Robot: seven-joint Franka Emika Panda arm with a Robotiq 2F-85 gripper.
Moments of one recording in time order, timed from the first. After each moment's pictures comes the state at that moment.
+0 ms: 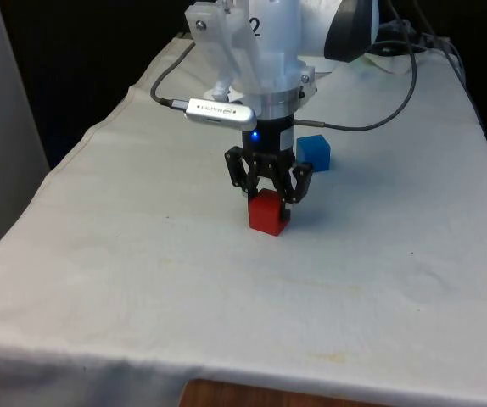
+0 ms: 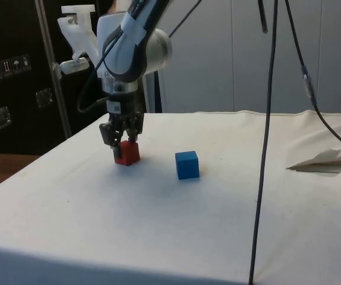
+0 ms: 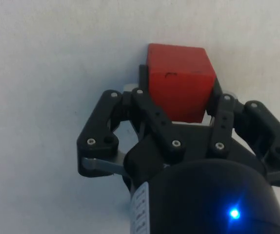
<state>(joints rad) 0.07 0.65 -0.15 -1.85 0.16 2.58 0.16</state>
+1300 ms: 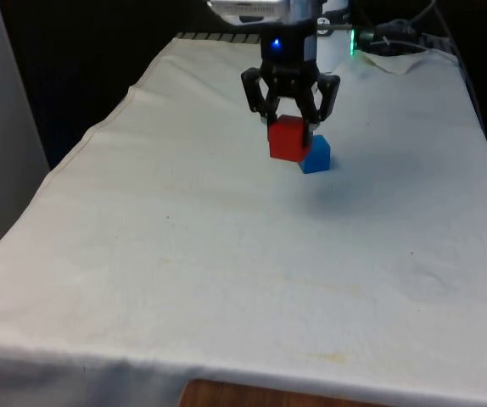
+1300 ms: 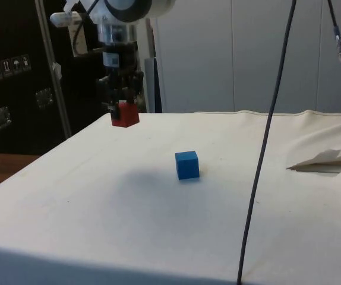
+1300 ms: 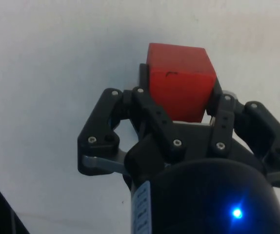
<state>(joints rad) 0.10 0.36 -0.15 -1.97 0.10 2.42 0.18</state>
